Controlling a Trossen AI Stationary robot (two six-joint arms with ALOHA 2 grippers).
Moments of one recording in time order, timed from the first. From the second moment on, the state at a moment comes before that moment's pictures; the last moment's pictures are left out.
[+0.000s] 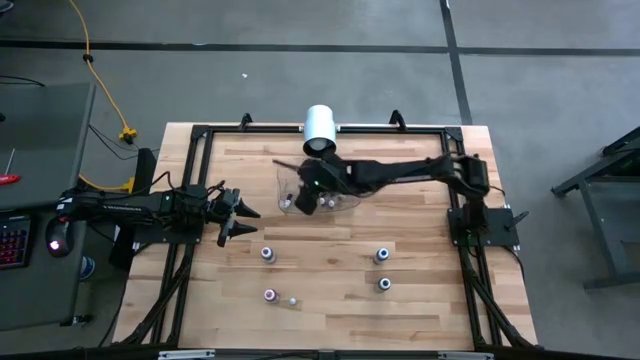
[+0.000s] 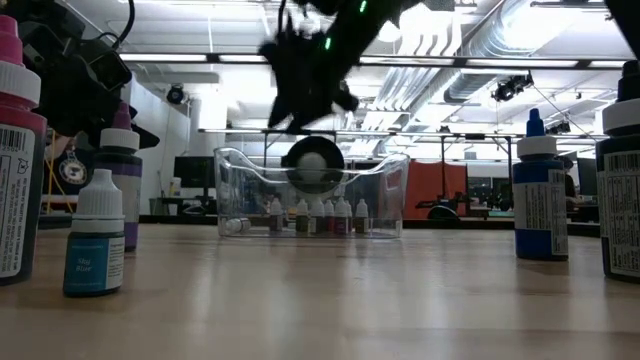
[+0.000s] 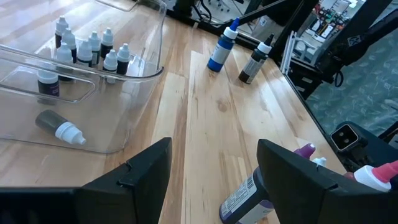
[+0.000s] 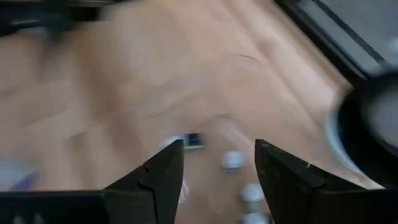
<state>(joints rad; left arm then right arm) 0.02 0.29 0.04 0.00 0.16 -0.35 -0.07 1.95 1.59 -0.41 0.29 0.29</state>
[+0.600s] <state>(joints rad) 0.02 0.29 0.04 0.00 0.16 -0.35 0.20 1.89 1.59 -0.45 -0.05 -0.01</state>
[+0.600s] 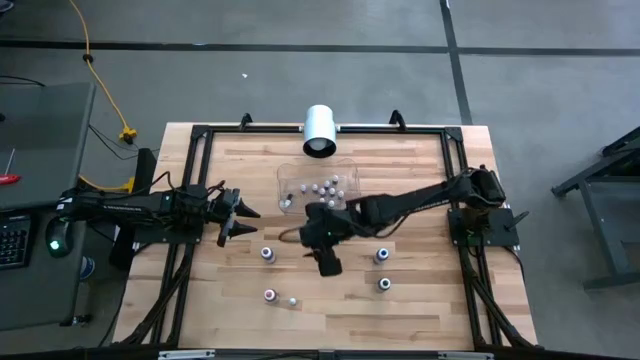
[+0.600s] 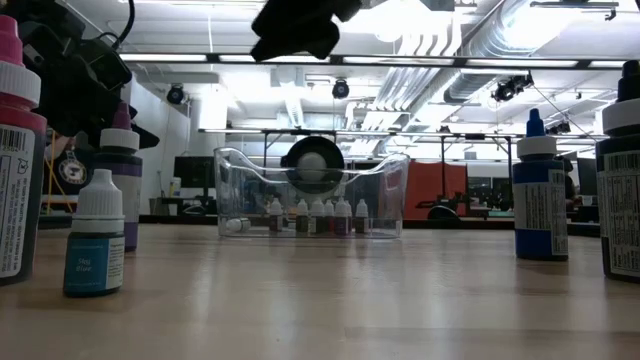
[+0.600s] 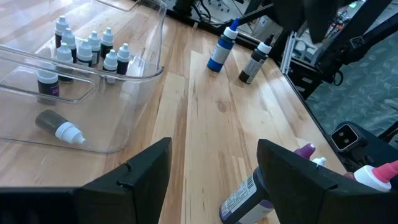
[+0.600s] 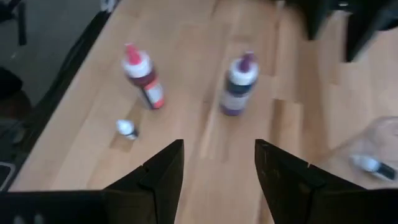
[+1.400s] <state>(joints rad) 0.02 0.29 0.04 0.00 0.16 -0.35 0.41 2.17 1.59 -0.14 0.05 0.24</state>
